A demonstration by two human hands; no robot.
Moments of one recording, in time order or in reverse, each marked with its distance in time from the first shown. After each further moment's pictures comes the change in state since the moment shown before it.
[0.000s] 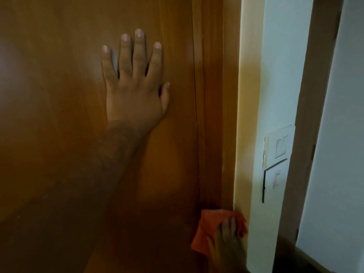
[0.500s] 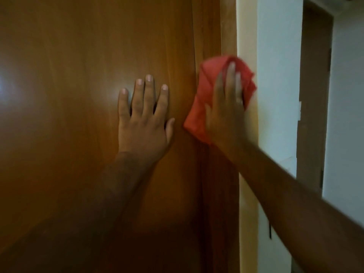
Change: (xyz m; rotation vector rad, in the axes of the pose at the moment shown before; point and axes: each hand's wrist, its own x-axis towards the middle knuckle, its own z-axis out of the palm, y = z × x) left_hand 0.002 -0.002 -0.004 0.062 -0.059 0.024; right_hand 0.325 -0.025 -0.242 0.038 0.588 -0.057
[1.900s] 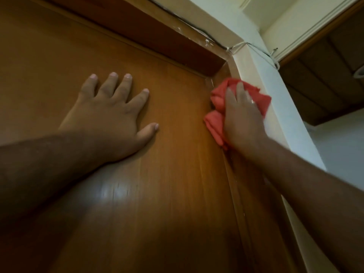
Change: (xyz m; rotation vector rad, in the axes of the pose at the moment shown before) left_hand 0.217 -0.190 -0.048 0.199 0.194 0.043; right_hand 0.262 -0.031 -0.026 -0.115 0.236 0.042
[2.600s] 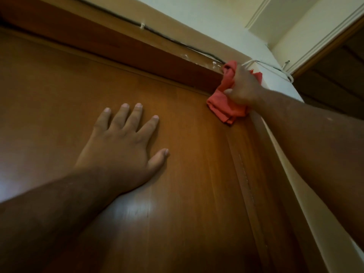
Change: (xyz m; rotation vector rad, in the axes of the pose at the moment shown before) left_hand -0.003 0.003 -0.001 0.037 -0.020 -0.046; right_hand 0.147 0.012 -0.005 0.434 -0.106 0.075
